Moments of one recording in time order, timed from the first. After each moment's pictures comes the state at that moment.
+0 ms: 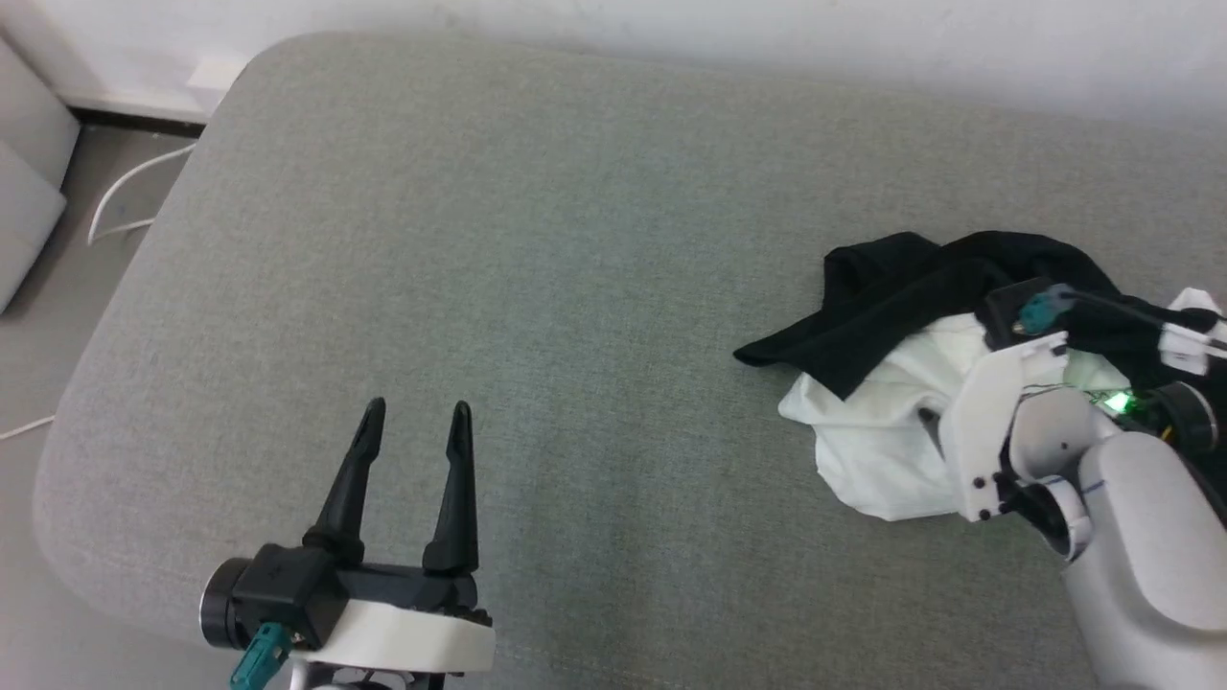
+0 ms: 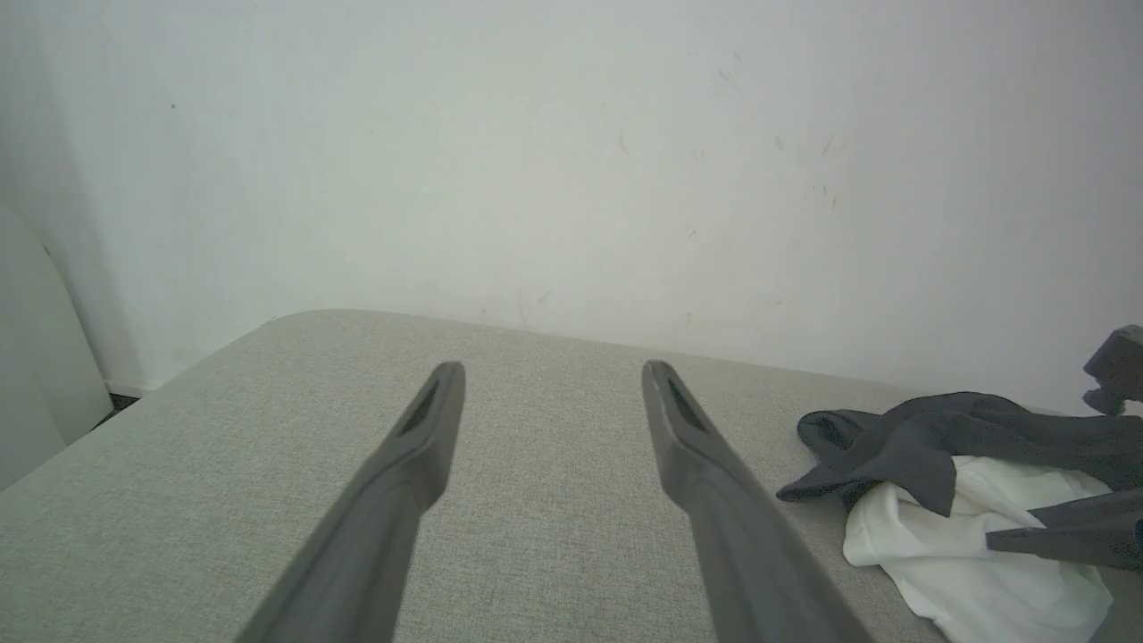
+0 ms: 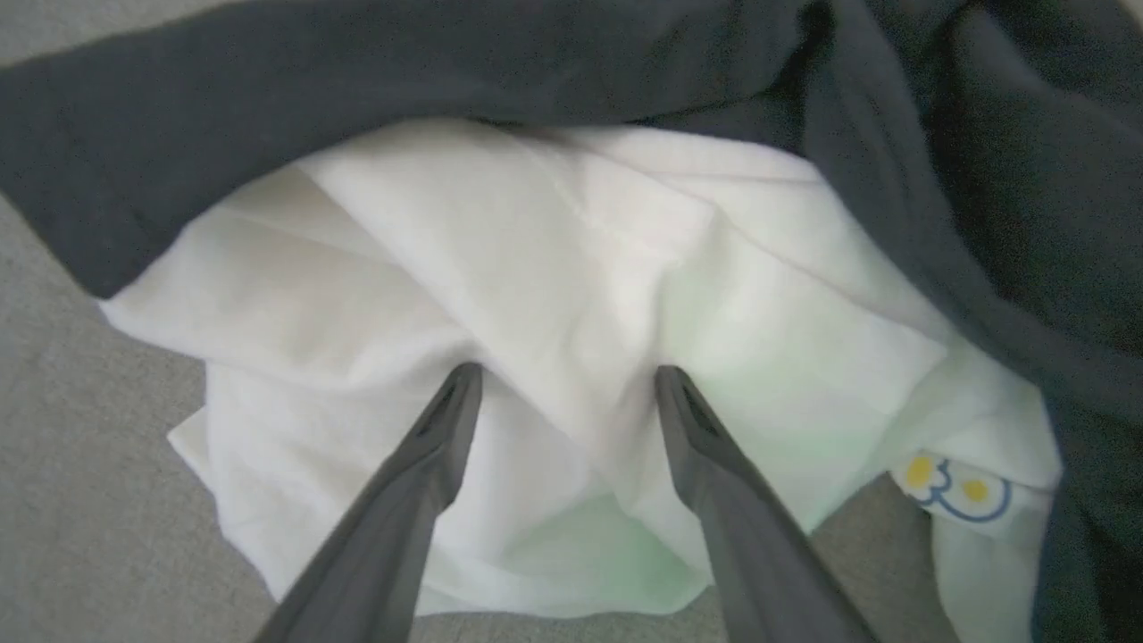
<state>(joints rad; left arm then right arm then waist) 0.05 0.05 -0.13 -0.13 -0.18 -0.02 -0.26 -0.42 -0.21 0.11 0.35 0.16 0.13 0.71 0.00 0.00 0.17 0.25</state>
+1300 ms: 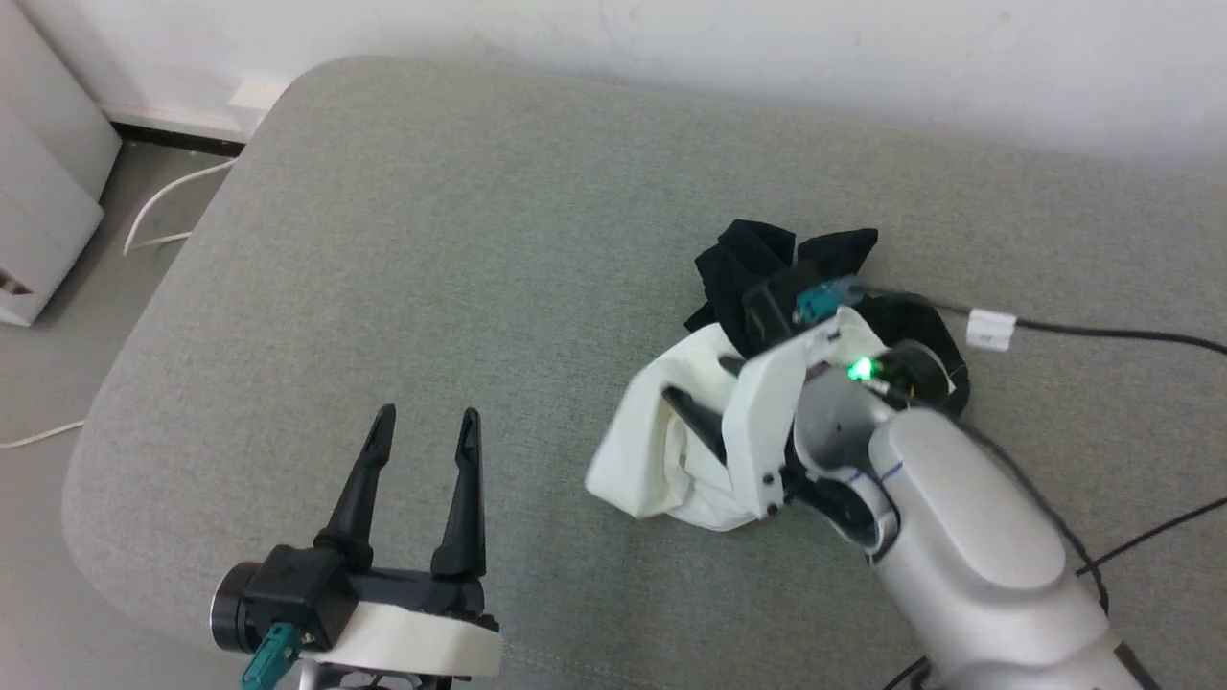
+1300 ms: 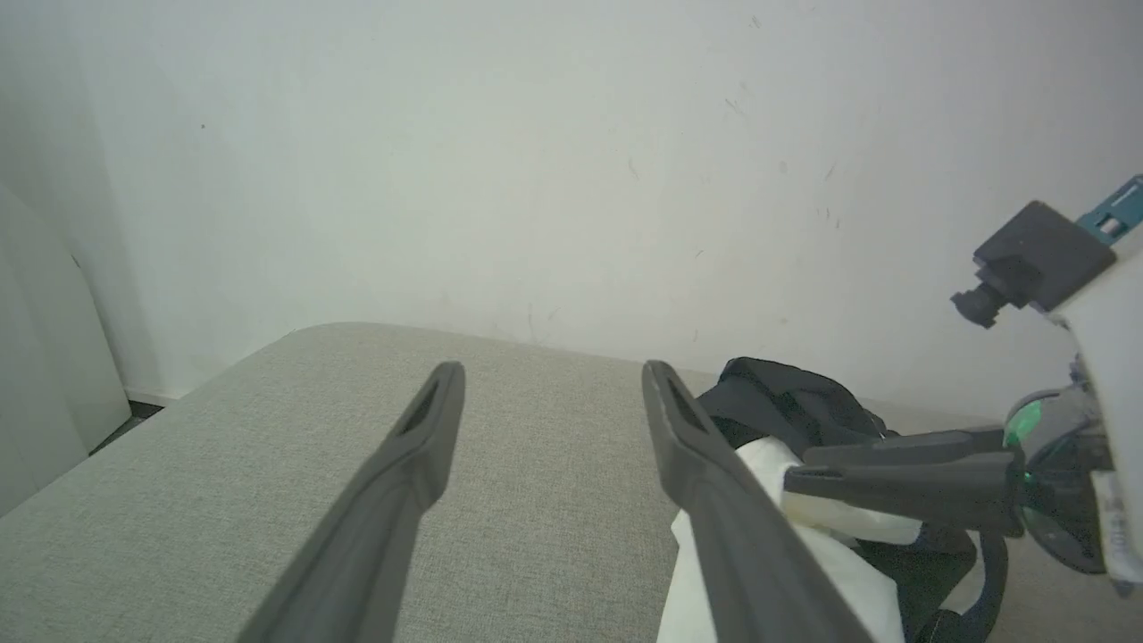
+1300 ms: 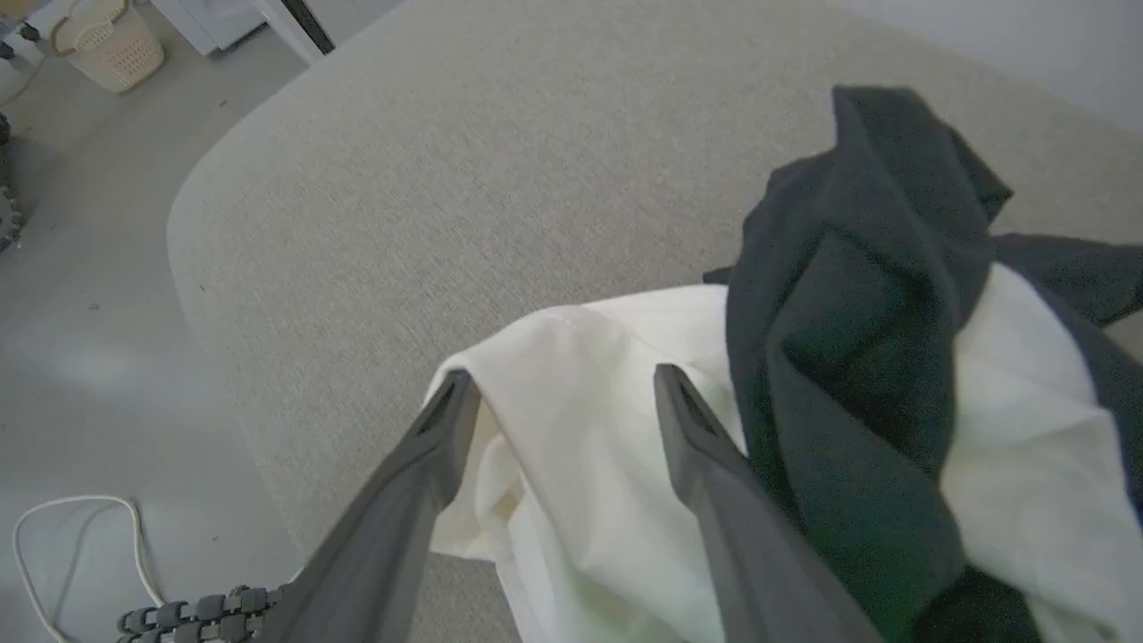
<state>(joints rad) 0.05 0.05 -0.14 -0.11 -0.19 -0.02 -0.26 -0.57 -0.05 0.46 0.50 0.42 0.13 0.48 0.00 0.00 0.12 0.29</state>
